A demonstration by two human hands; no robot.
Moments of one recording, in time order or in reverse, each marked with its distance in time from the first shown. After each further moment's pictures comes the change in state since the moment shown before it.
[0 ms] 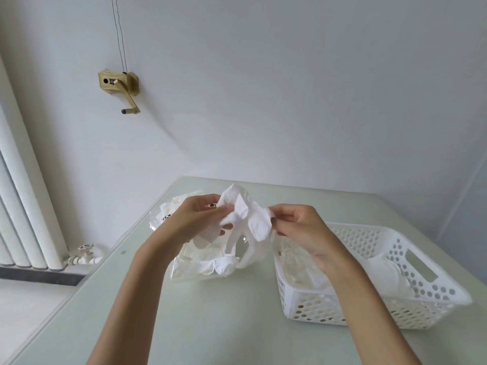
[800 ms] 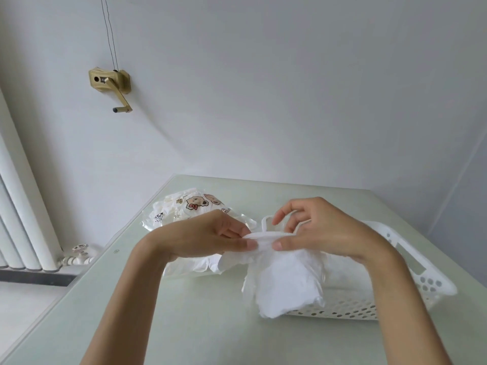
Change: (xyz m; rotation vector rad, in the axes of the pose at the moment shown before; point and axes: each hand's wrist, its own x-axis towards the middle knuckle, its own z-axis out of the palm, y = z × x) left_hand -0.017 0.025 0.020 0.380 -0.528 0.025; right_hand -0.029 -0.030 -0.040 -0.443 -0.191 -0.004
